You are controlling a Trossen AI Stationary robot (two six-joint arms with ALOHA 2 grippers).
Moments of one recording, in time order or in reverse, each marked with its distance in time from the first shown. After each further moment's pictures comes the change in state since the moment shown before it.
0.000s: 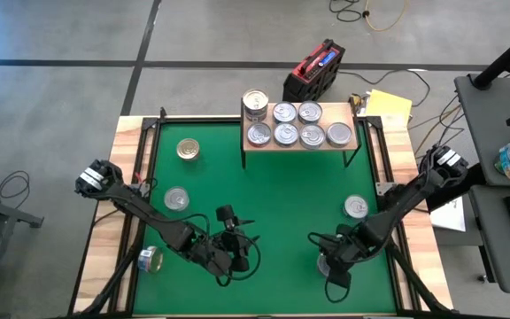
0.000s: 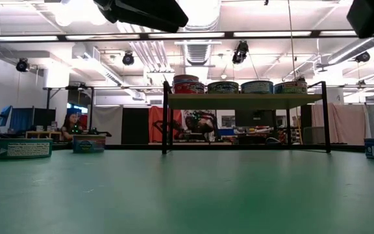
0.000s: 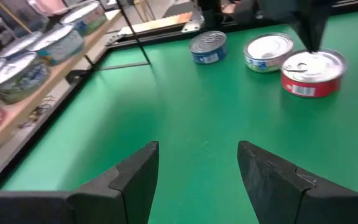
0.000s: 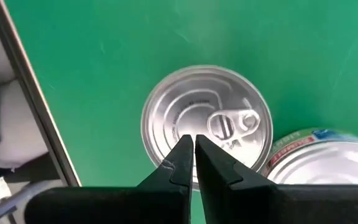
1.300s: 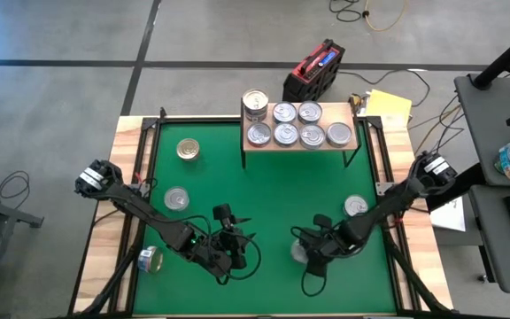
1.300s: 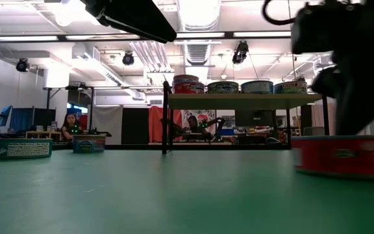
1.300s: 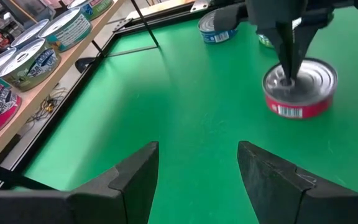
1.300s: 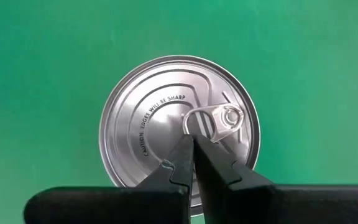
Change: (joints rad) left arm -0.002 -0.003 0.003 -0.122 -0.018 -0.036; right arm -0.119 0.154 -0.006 0.204 0.270 -0.265
